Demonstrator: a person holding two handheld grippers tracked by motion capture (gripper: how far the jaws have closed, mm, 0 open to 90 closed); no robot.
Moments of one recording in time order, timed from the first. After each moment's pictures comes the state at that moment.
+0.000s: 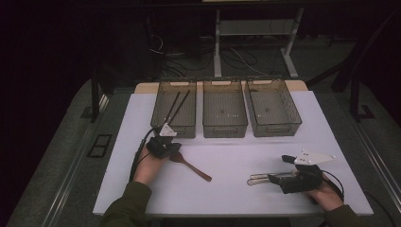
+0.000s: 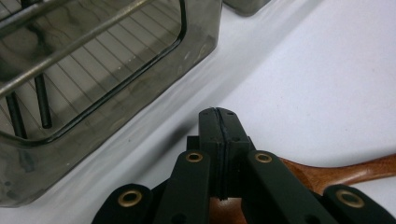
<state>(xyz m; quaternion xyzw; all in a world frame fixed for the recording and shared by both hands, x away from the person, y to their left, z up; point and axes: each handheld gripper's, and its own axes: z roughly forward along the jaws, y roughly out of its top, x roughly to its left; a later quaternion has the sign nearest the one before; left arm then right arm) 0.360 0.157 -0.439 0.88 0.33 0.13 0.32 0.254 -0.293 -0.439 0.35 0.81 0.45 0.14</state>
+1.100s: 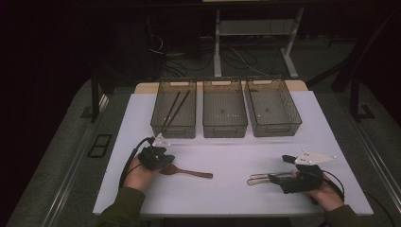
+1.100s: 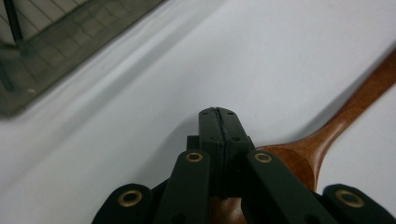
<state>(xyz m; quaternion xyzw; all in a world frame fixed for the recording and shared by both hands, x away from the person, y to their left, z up) 0.321 0.177 -0.435 0.89 0.33 0.10 0.29 0.254 -0.294 -0.439 0.36 0.81 0.45 0.14</state>
